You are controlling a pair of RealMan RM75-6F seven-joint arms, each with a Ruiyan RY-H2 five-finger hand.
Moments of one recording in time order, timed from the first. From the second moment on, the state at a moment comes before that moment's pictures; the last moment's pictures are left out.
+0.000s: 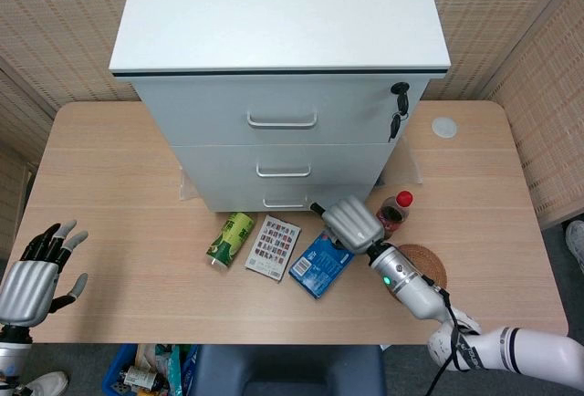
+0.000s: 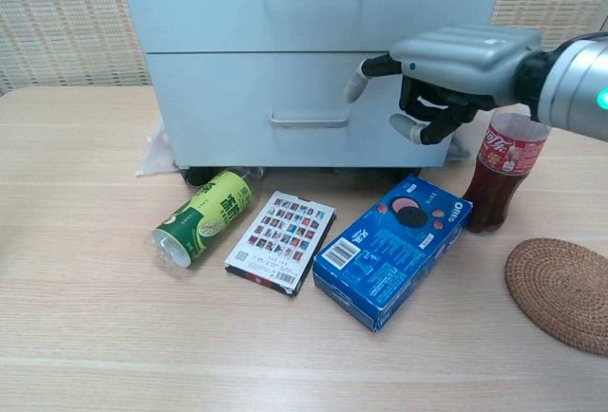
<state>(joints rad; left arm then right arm) -0.14 -1.12 -0.03 -1.60 1.55 1.46 0.09 0.73 -1.41 0.24 -1.72 -1.22 0.90 -0.61</state>
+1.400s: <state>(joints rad) -0.14 -1.13 -0.02 -1.58 1.56 1.48 0.09 0.86 -1.52 0.15 -1.56 -1.18 0.92 -0.62</state>
